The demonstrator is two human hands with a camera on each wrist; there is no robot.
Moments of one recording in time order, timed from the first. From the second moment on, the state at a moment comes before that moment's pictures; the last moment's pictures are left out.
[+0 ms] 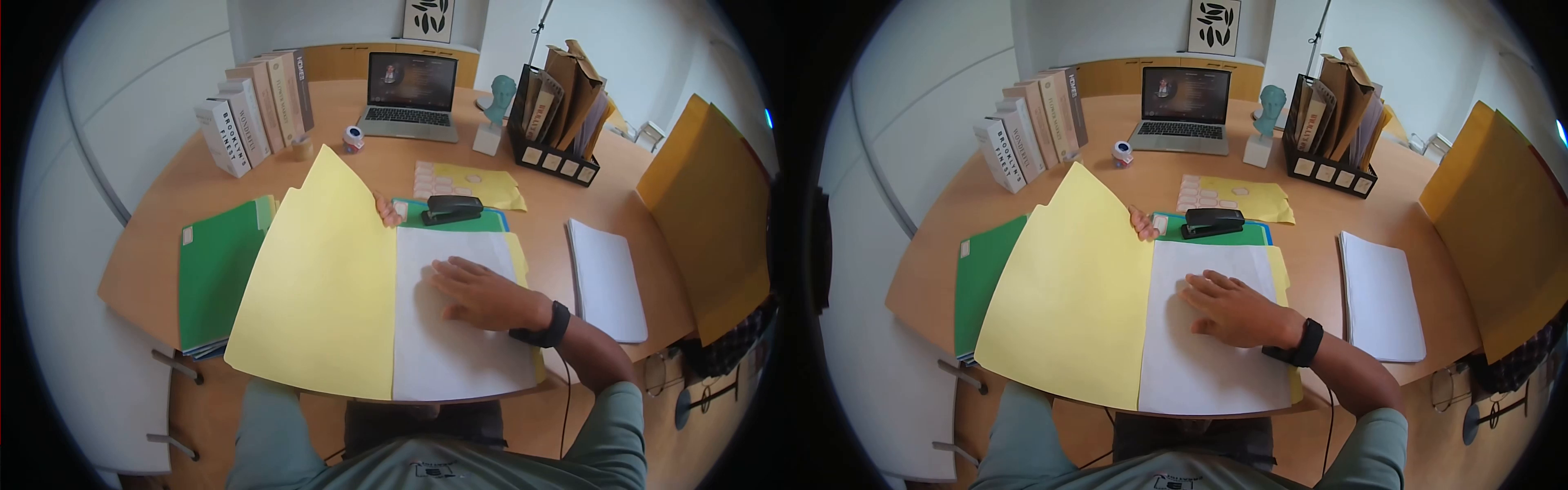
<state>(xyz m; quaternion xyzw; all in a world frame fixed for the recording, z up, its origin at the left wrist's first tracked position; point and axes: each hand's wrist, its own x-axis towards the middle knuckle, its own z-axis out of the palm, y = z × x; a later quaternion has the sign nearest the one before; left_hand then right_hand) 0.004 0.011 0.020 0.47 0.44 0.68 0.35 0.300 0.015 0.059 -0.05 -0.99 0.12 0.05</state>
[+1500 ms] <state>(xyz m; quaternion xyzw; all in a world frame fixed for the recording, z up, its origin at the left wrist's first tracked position) -0.001 0.011 0.017 0.46 0.44 0.68 0.37 0.226 0.133 0.073 -0.09 -0.96 0.22 0.11</state>
